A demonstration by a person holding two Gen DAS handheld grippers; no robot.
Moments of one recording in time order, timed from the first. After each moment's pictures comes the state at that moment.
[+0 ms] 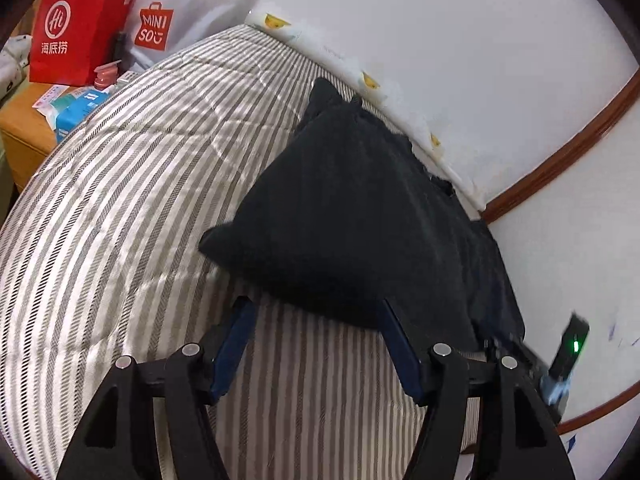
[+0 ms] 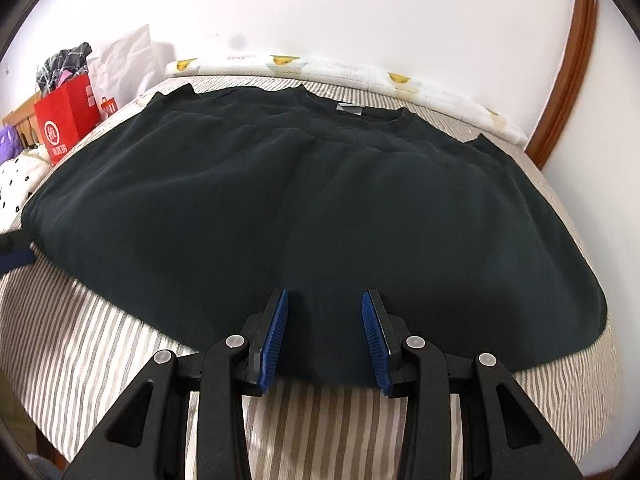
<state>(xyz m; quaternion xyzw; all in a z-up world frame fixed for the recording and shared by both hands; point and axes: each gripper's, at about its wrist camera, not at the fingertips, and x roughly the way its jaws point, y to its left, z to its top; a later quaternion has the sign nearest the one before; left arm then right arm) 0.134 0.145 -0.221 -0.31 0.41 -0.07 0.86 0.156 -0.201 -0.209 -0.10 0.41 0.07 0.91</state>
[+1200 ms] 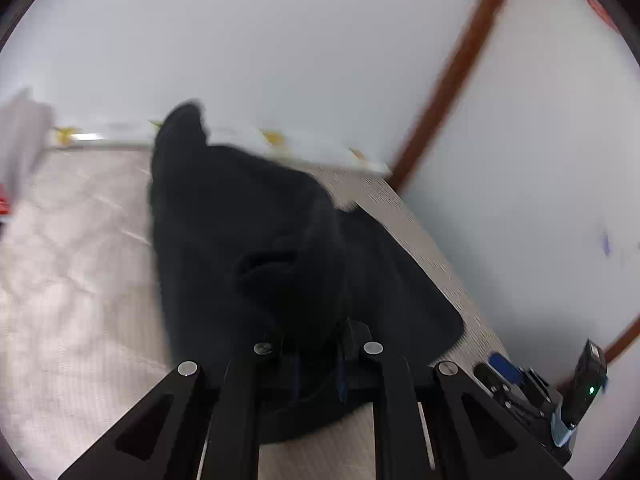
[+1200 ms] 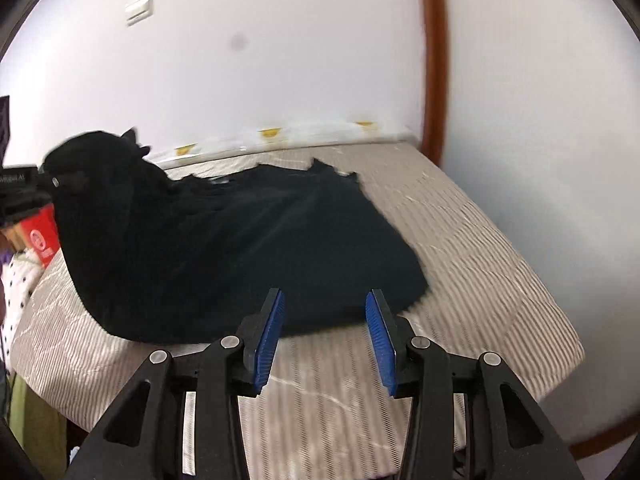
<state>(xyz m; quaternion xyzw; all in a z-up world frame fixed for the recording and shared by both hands) 0.213 -0.102 -0.099 -0.12 0.38 -0.21 0.89 0.095 -0.407 -0.159 0.05 0.33 -0.01 0.94</state>
